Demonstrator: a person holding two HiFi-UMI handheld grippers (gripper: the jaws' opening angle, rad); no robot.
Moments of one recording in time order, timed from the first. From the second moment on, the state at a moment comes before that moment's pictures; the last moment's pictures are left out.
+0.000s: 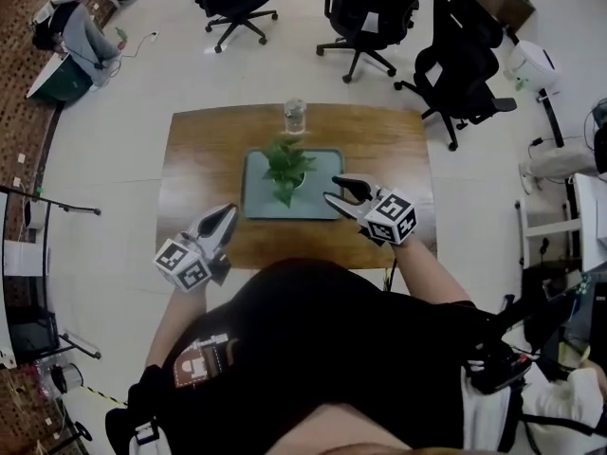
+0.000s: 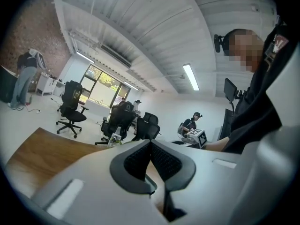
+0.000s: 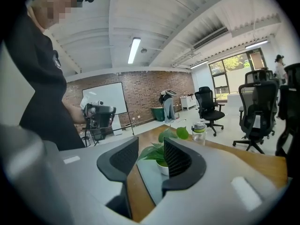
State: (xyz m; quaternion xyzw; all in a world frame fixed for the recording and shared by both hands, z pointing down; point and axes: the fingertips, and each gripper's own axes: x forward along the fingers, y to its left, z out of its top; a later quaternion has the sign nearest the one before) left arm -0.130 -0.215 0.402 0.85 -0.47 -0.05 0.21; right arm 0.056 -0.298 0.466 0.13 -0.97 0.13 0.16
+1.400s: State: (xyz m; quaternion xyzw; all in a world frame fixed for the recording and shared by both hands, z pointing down) left arm -0.131 -0.265 0.564 0.89 -0.35 -0.01 0.29; right arm -0.069 -0.365 0.673 0.14 -0.94 0.03 0.30
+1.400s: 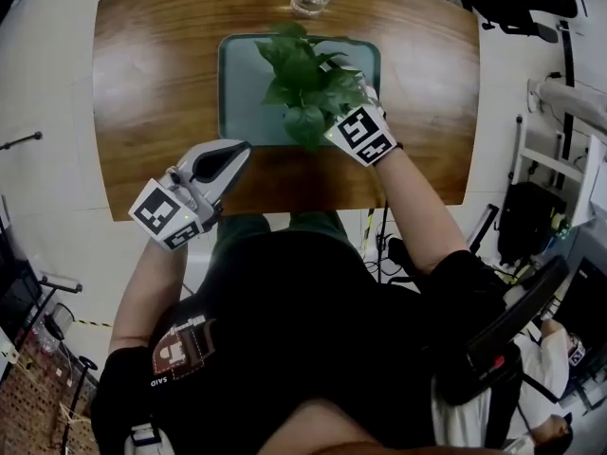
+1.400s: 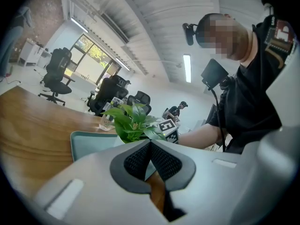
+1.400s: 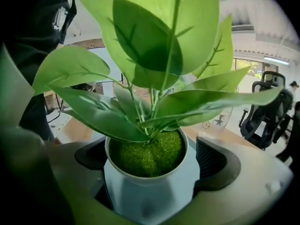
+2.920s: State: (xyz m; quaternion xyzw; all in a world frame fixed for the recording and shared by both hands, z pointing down) left arm 0.043 -0.322 0.522 0.94 -0.24 0.01 0.23; right arm 0.164 -0.421 0.579 0.34 -0.91 0.03 0.24
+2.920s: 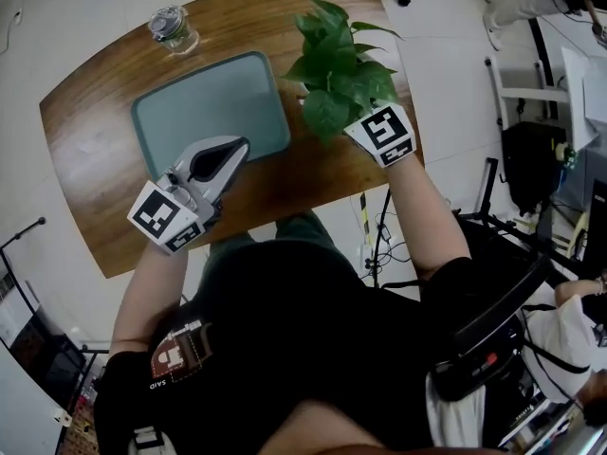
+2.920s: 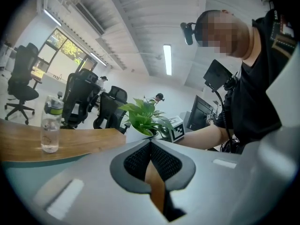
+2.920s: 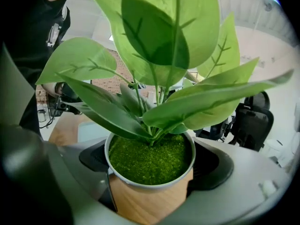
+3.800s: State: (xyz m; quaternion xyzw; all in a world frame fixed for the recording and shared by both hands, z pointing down) left arm 0.157 -0.322 0.551 0.95 -0.17 0.05 0.26; right arm 0.344 -0.429 0.682 0.48 -0.84 0.11 0.24
